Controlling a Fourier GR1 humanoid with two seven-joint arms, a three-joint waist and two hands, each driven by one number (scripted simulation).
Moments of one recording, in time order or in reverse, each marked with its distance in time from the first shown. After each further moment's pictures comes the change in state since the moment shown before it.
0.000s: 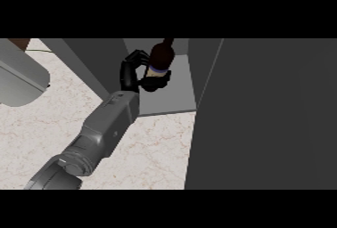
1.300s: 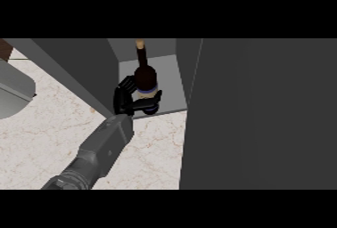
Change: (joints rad) left arm 0.204 -0.010 0.019 -0.036 0.131 -0.196 -0.059; right arm -0.013 0.044 0.038 0.012 -0.026 0.009 -0.017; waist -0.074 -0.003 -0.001
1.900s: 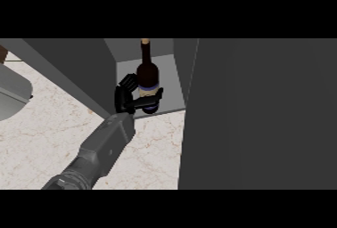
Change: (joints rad) left arm -0.004 -0.002 -0.045 -0.022 0.039 0.062 -0.006; right arm 0.008 0.007 -0.014 0.004 -0.017 0.013 -0.010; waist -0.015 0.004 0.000
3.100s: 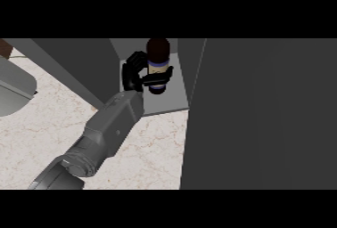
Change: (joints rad) left arm -0.200 -0.003 -0.022 0.035 0.062 0.129 0.161; right arm 0.046 -0.012 -0.050 0.005 -0.022 0.031 -0.031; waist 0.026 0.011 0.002
